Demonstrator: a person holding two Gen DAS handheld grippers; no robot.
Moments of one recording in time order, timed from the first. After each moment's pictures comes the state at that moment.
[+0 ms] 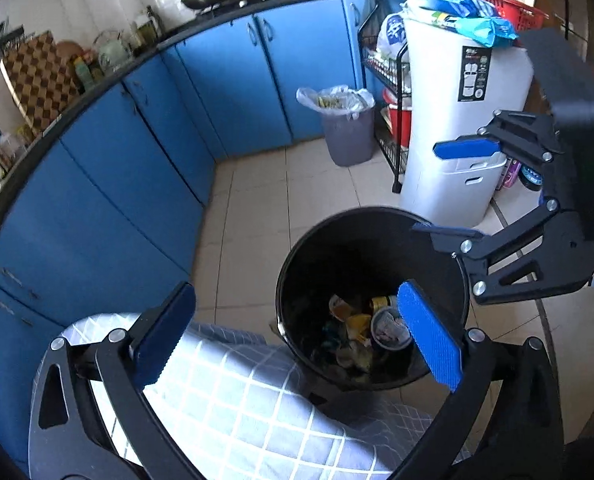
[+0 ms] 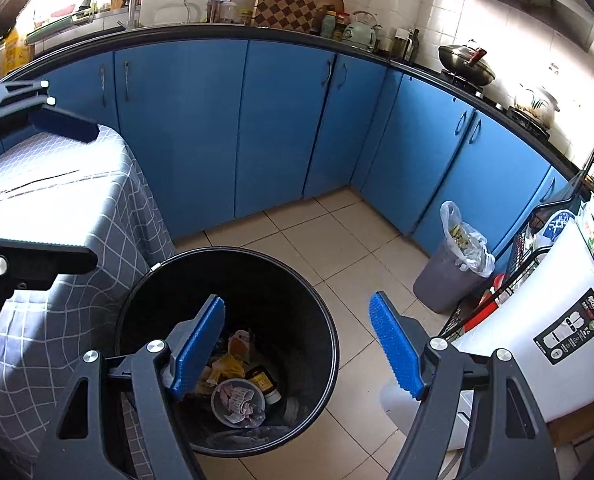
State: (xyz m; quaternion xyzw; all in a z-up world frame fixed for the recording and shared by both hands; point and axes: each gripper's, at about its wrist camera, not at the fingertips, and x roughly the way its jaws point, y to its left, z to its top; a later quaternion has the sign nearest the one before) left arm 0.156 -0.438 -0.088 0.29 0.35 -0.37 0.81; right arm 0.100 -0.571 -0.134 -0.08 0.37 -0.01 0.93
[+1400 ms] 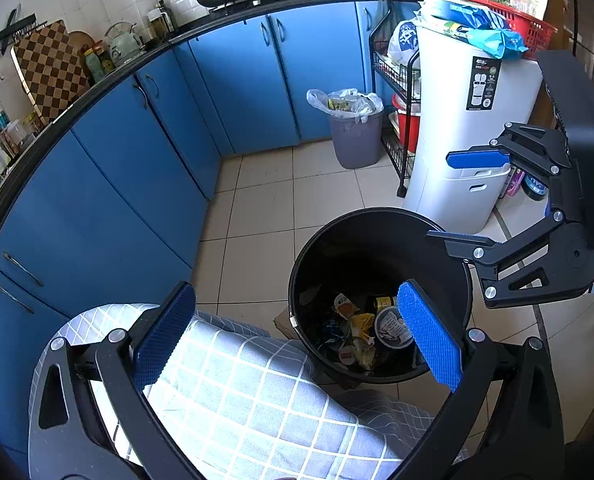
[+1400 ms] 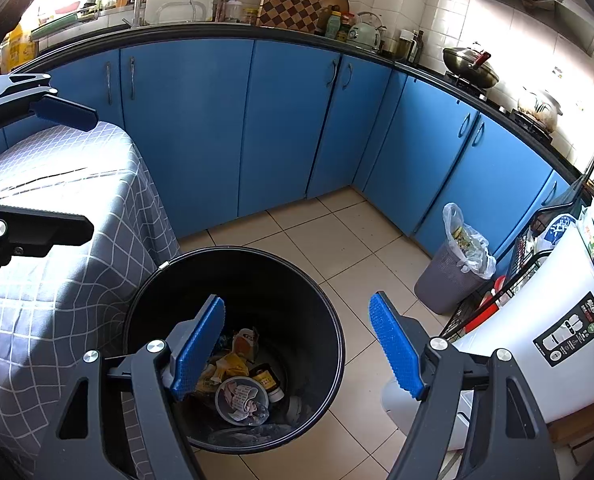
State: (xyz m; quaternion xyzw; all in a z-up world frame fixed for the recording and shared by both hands) left arm 0.157 -0.423 -0.078 0.27 0.35 -0.36 0.82; right arm 0.099 -0.564 -0.130 -0.09 0.37 0.00 0.93
